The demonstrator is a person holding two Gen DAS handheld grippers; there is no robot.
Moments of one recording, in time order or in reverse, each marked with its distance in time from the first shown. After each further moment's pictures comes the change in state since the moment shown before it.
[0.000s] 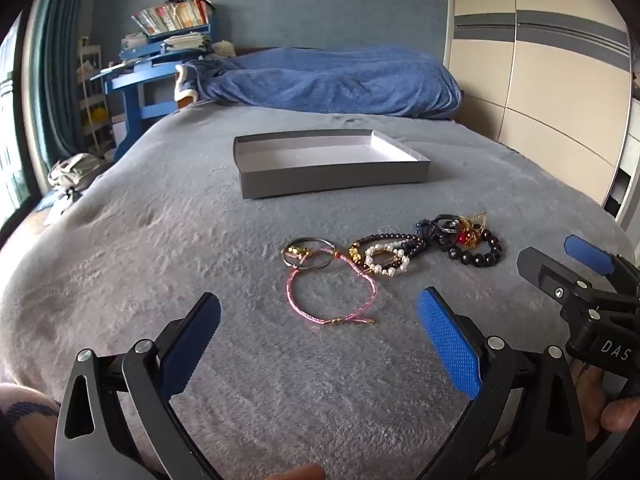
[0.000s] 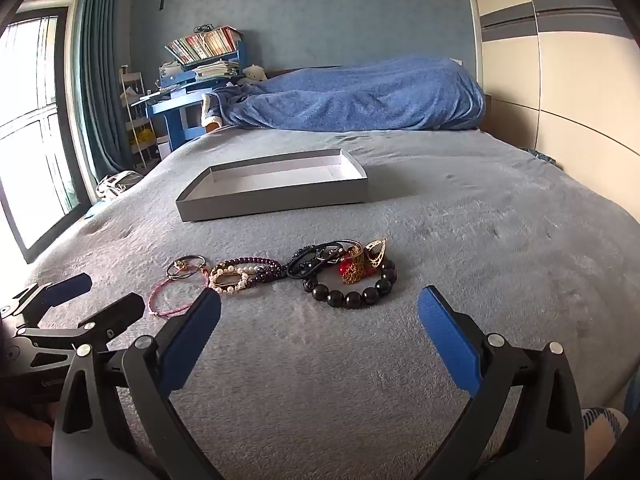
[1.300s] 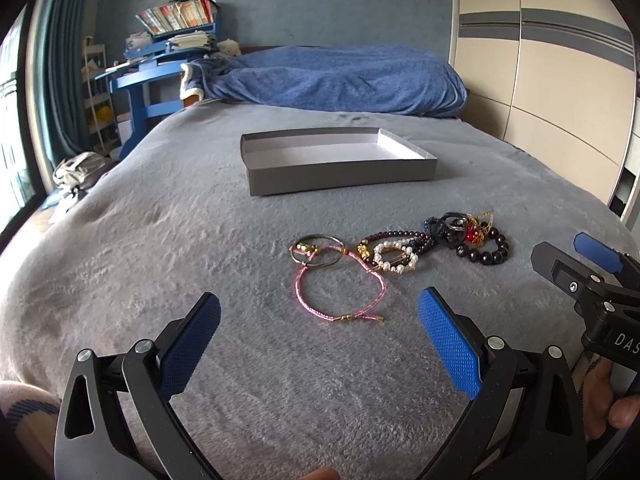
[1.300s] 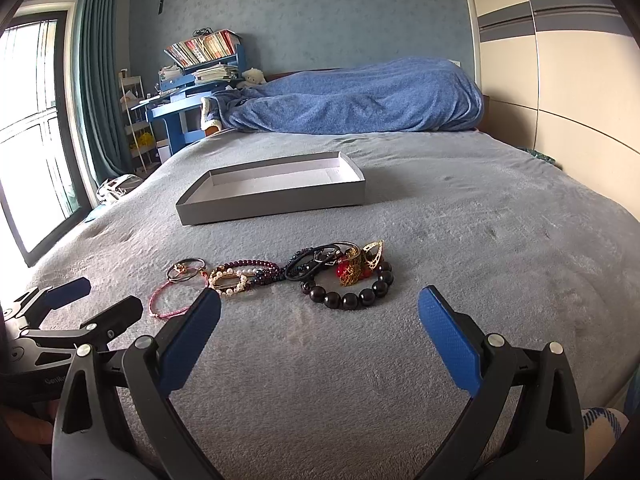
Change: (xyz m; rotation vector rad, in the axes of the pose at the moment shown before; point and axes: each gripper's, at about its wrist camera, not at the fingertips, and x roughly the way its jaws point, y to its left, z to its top) left arm 0.001 0.004 -0.003 -0.004 0.004 0.016; right arm -0.010 -0.007 0.006 0.011 -0.006 0.005
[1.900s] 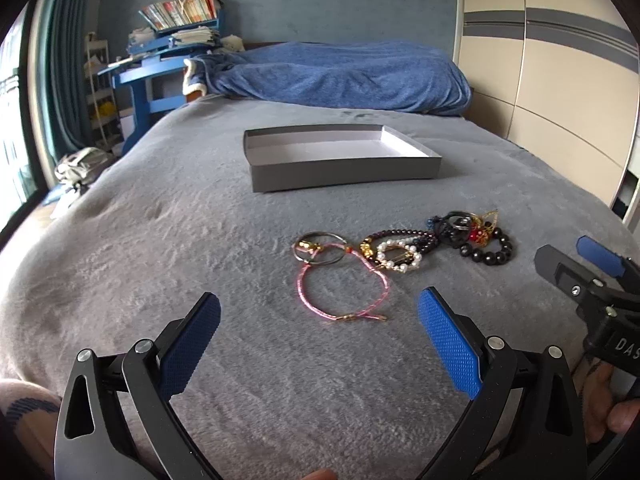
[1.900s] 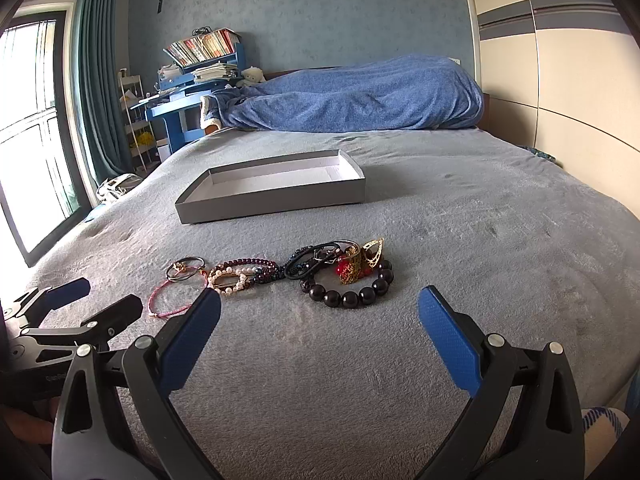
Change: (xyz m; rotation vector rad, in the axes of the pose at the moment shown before) left arm 0.000 0.001 -0.002 -0.016 0.017 -0.003; right arm 0.002 0.001 -0.002 0.001 0.001 0.001
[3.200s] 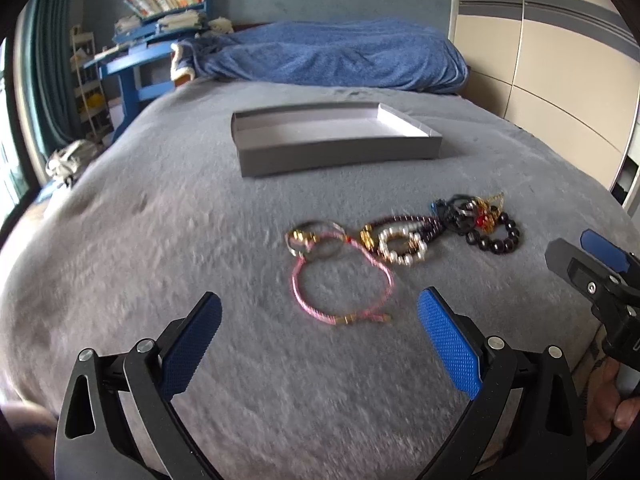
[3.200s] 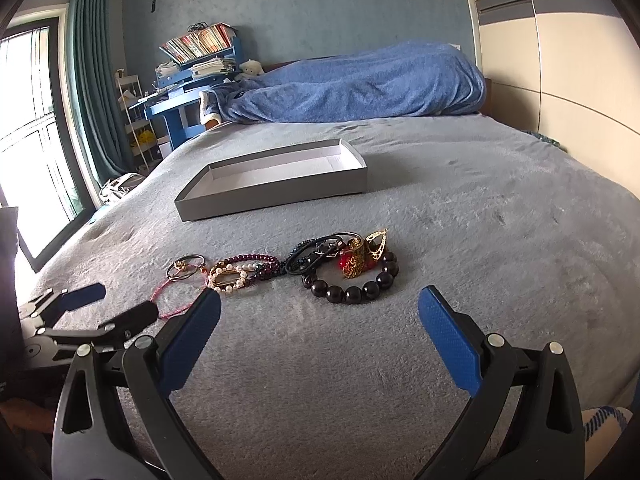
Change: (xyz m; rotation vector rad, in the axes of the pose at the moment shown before) left arm 0.024 -0.002 0.015 0.039 0.070 0.003; right arm 0.010 -0.001 -0.002 0.034 0.044 0.024
